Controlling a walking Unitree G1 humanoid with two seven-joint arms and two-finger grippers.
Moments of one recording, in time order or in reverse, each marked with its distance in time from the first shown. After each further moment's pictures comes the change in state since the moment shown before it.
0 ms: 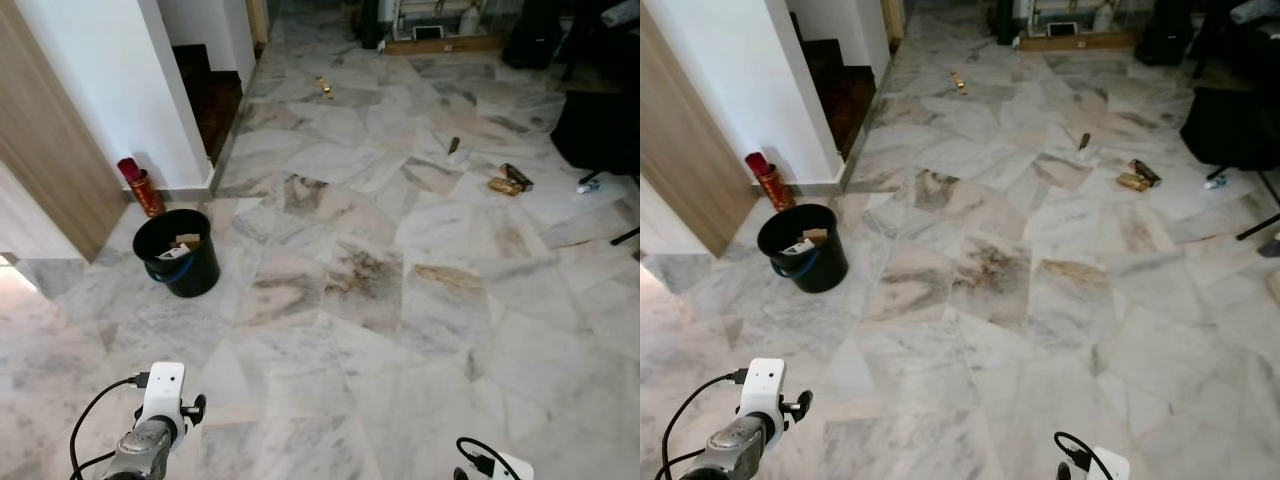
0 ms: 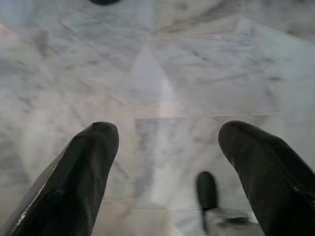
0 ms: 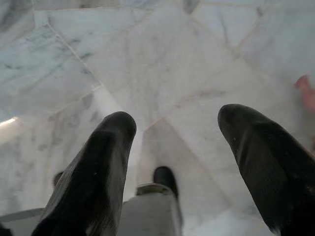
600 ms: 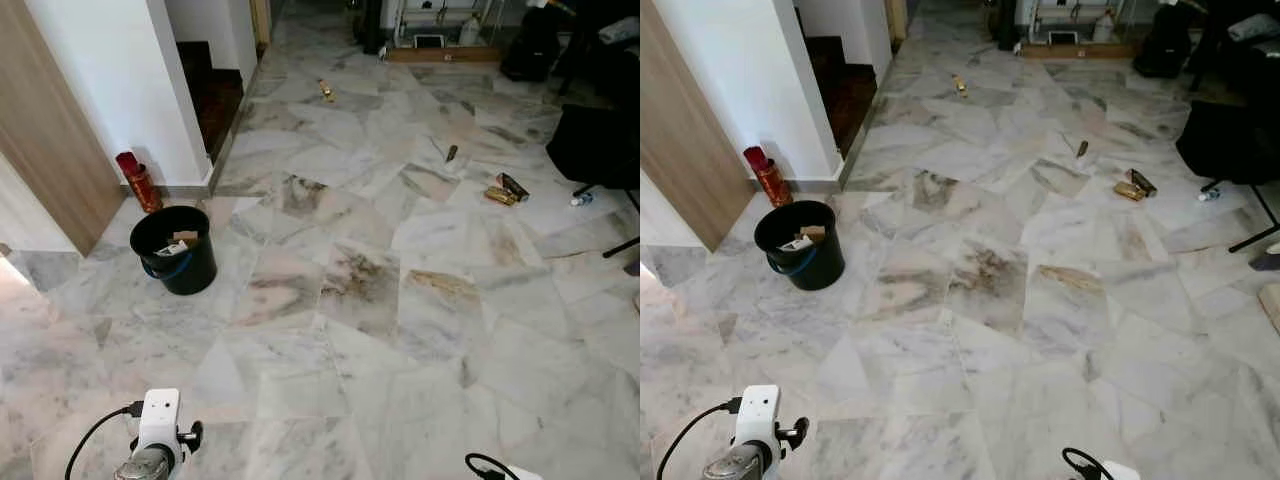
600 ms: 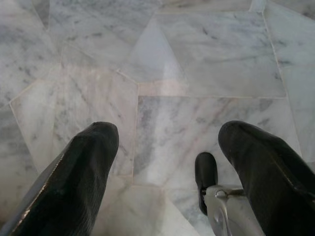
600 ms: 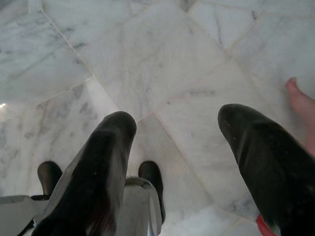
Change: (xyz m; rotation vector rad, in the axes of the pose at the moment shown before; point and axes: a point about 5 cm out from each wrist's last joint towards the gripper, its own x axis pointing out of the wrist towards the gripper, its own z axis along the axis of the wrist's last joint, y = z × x) left arm -0.011 0.009 -0.031 -0.025 0.074 0.033; right arm -0.005 -0.019 -0.008 -0.025 0.023 -0.005
